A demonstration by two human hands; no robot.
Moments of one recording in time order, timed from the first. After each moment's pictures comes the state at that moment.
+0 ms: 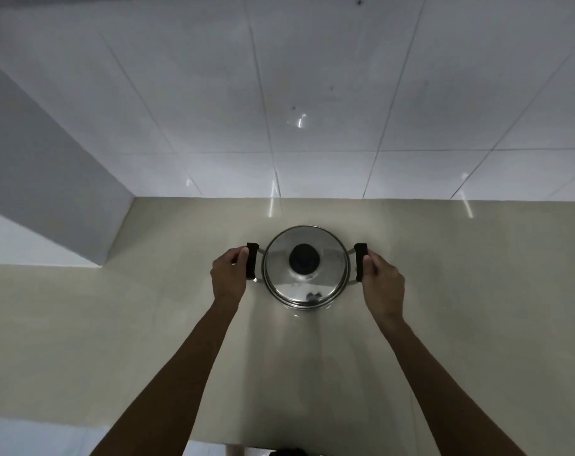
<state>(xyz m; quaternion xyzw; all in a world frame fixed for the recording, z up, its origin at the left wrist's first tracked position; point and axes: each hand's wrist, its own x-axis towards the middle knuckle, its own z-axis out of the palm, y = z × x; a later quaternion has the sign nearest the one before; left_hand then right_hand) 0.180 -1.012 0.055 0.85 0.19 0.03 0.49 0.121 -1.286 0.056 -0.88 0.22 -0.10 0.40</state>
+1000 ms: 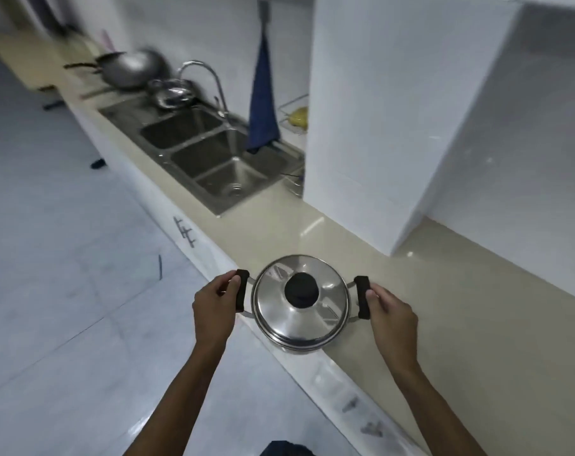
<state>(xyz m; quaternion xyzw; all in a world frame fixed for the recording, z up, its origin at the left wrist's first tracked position) -0.136 -0.417 0.114 0.67 0.43 0.28 0.54 0.010 -0.669 0.108 -0.87 -0.10 0.04 0.49</state>
